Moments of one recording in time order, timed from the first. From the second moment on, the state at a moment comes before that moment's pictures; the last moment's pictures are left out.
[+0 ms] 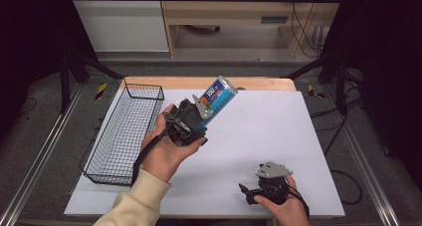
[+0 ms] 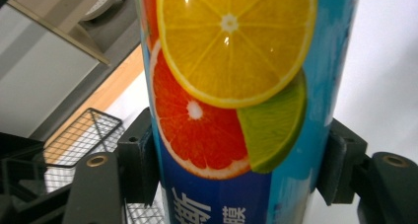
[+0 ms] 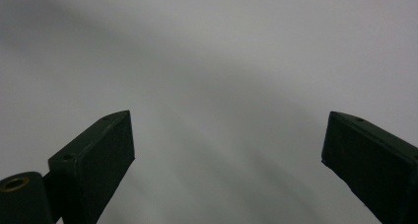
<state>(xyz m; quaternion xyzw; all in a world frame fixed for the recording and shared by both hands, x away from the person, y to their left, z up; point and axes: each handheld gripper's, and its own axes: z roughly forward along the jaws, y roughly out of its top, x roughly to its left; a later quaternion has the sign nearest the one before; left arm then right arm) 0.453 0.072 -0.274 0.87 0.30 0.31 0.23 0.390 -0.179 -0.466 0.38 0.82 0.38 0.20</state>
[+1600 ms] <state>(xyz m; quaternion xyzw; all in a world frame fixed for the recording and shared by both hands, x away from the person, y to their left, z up) 0.442 0.162 -0.273 0.85 0.36 0.33 0.18 0.390 -0.181 -0.466 0.38 0.82 0.38 0.21</state>
